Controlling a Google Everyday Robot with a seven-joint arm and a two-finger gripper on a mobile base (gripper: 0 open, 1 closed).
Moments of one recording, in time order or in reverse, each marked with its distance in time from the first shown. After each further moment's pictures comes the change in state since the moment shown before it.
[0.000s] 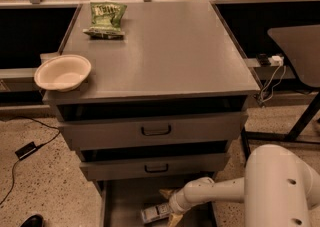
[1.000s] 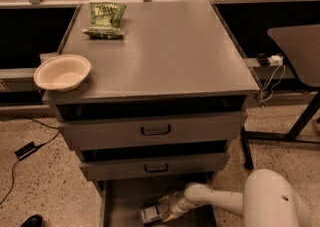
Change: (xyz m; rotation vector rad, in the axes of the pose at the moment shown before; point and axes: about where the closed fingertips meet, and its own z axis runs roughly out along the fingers) arm 0.029 -0.004 0.071 0.000 -0.095 0.050
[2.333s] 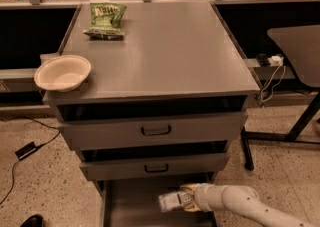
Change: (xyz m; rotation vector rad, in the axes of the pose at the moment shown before) arm -0.039 -0.005 -0.210 0.306 0.000 -0.168
